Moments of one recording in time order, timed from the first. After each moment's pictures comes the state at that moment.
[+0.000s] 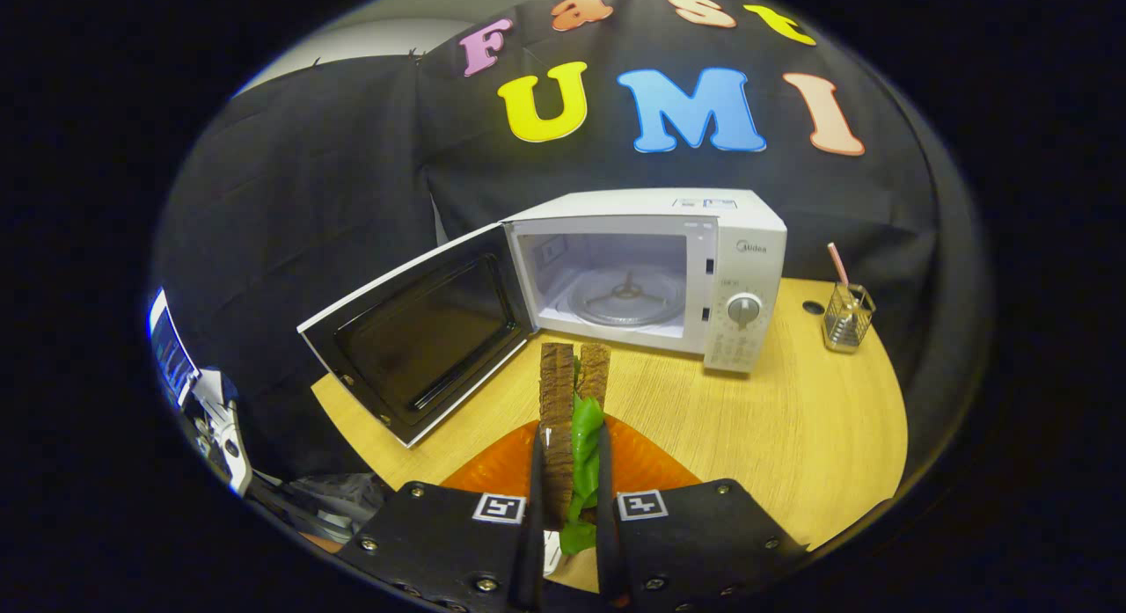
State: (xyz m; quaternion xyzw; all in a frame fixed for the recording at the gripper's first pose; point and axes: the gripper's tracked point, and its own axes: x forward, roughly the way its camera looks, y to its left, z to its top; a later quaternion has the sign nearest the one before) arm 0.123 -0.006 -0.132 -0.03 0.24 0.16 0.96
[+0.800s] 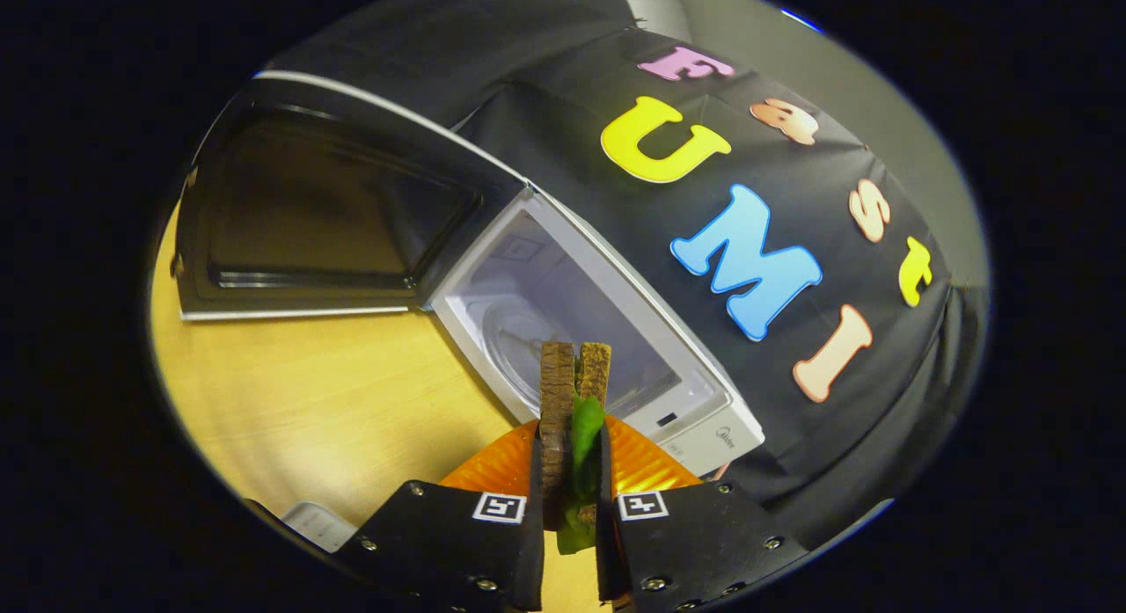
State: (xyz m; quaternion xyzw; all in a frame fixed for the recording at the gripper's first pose) arm 0.252 -0.005 -0.152 -0.47 0.10 0.04 0.87
